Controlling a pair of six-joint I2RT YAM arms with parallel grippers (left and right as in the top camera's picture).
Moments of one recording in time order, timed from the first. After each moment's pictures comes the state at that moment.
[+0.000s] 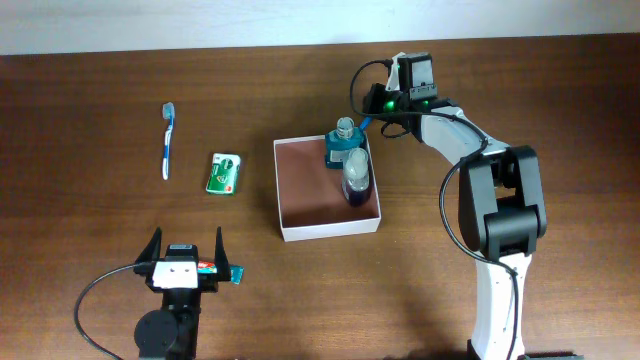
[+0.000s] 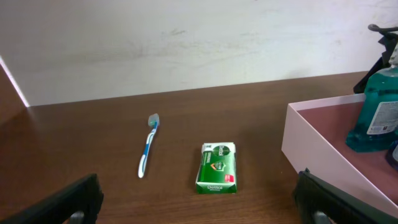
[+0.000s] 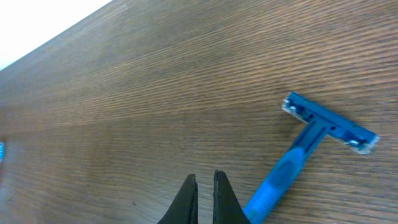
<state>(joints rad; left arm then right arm) -0.06 0.01 0.01 -0.07 -0.06 0.09 0.16 2.31 1.66 -0.15 -0.33 0.48</state>
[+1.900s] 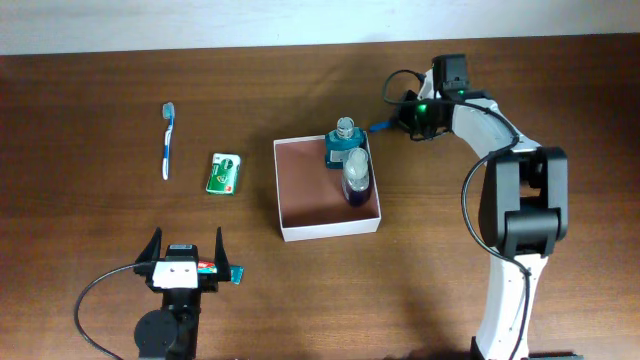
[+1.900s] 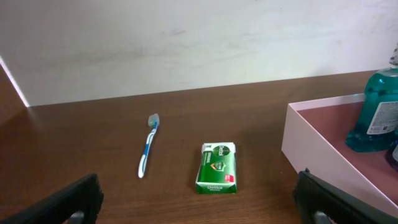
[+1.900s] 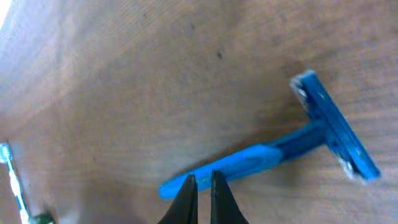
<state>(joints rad) -0.06 0.01 0.01 -0.07 -0.06 0.09 0.03 2.30 1.69 -0.49 -0.47 0.53</state>
